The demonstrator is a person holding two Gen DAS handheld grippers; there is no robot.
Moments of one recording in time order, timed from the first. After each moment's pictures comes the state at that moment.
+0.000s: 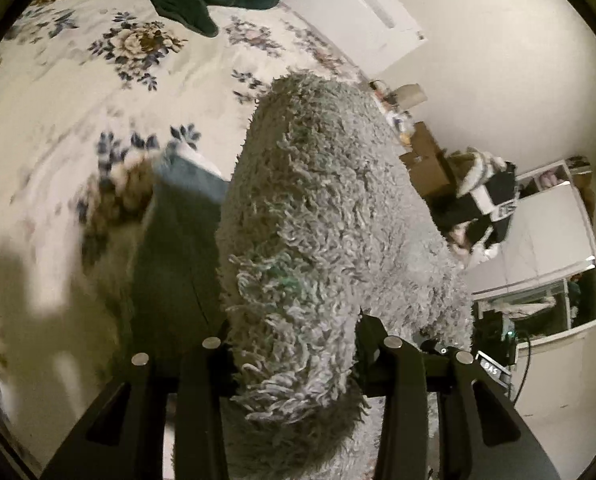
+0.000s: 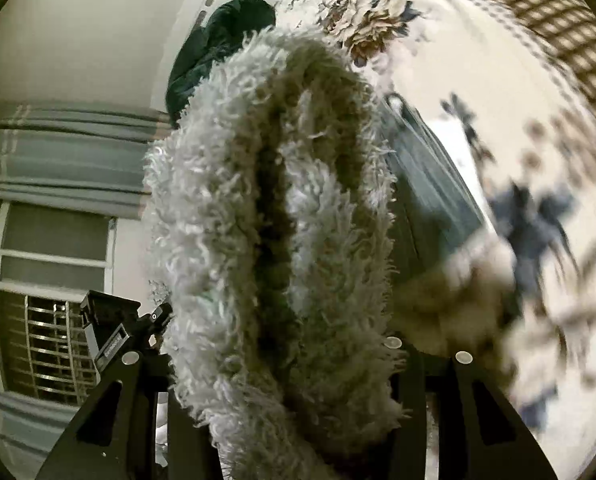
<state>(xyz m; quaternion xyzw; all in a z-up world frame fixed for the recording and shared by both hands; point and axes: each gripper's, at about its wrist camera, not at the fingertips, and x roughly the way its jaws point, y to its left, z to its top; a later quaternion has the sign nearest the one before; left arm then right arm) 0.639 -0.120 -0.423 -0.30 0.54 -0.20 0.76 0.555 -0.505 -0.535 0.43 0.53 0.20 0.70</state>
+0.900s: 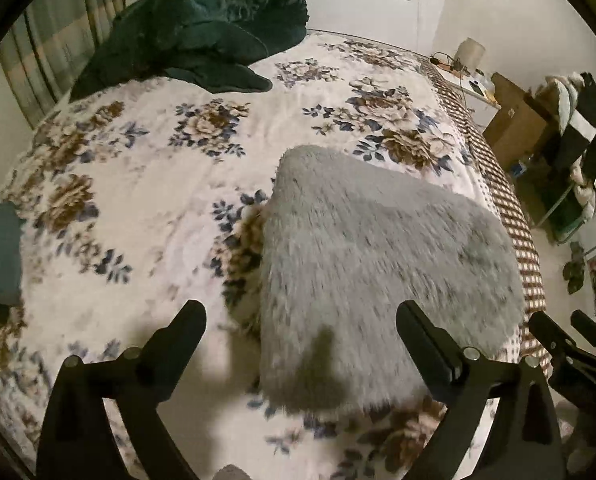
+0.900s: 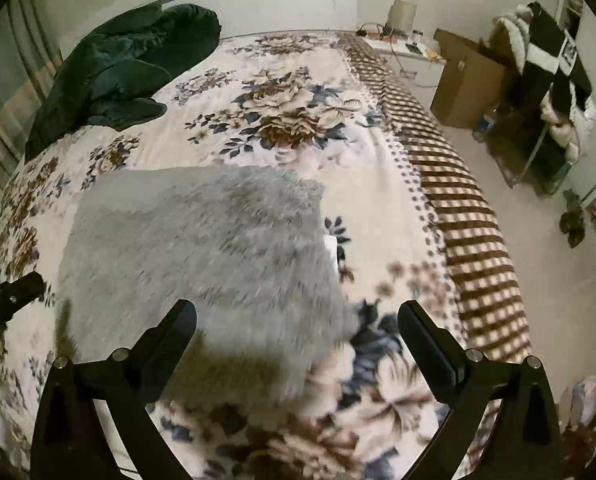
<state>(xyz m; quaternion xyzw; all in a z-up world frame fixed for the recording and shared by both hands) 0.593 -0.140 -0.375 -0.03 0.53 -0.04 0.85 0.577 -0.398 -0.399 0.05 0.51 -0.08 0.85</state>
